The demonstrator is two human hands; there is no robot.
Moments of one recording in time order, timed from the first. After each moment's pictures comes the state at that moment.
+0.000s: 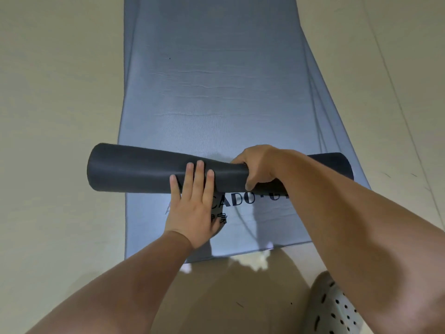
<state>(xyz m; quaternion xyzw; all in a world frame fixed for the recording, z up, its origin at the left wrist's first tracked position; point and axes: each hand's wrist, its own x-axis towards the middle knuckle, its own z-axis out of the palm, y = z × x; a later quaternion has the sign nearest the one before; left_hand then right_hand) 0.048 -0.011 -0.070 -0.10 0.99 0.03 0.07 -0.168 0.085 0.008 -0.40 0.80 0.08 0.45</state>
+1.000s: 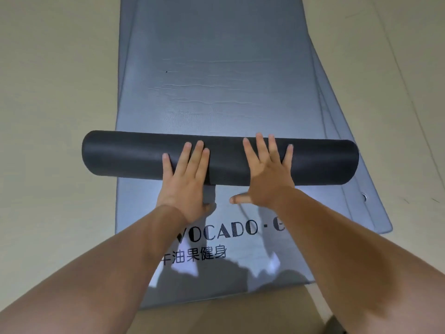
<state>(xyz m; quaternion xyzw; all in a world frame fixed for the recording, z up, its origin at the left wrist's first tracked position) -0.056 -0.076 -0.071 -0.13 0.98 0.00 0.14 -0.192 0.089 -0.059 -0.33 0.92 0.08 0.20</state>
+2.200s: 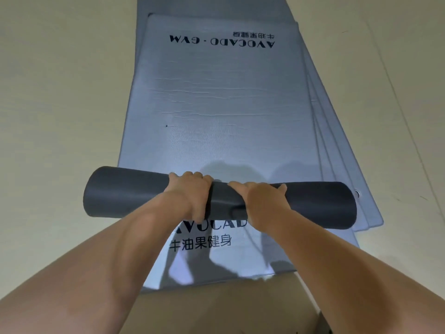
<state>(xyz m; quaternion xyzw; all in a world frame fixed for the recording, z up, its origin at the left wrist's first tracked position) -0.045 -0.076 -0.012 -0.10 0.92 0.05 0.37 -0.117 0.096 -0.013 -0.35 0.87 0.09 0.34</state>
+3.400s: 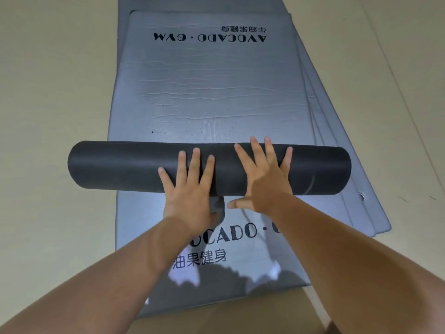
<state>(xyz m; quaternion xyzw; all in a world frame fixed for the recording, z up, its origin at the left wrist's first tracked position) -0.055 -0.050 -0.049 -0.17 0.97 0.04 0.15 -0.179 0.094 -0.048 -0.34 0.92 0.06 0.17</state>
